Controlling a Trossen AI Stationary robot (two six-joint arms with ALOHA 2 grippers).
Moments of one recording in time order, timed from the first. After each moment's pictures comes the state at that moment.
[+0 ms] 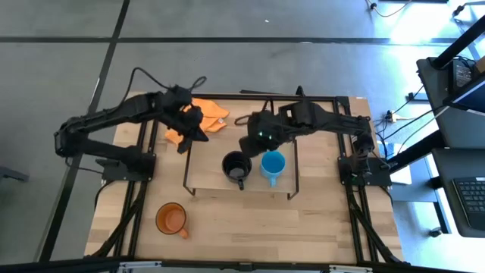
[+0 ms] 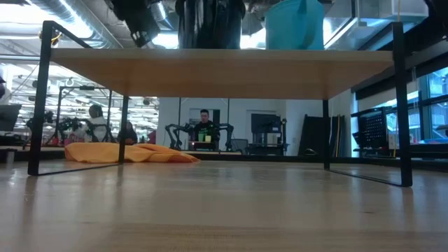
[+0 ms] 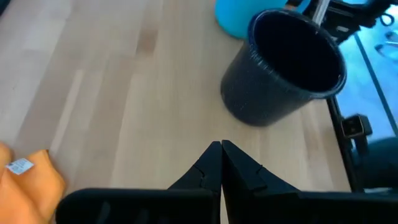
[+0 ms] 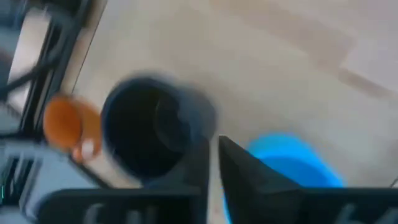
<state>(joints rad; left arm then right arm) 0.37 1.11 1.12 -0.82 0.43 0.06 0.07 1.96 2.34 -1.49 0.07 1.15</state>
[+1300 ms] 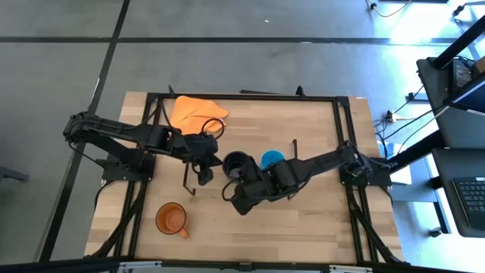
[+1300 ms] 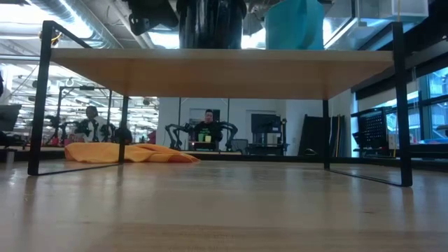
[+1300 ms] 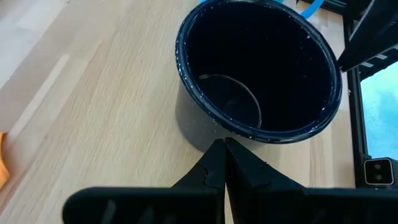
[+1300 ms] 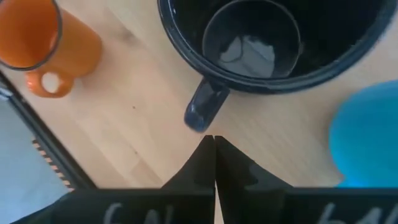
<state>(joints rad) -0.14 1.25 1.13 -0.64 -0.12 -0.44 0.38 2.14 2.33 -1.41 0.27 1.14</state>
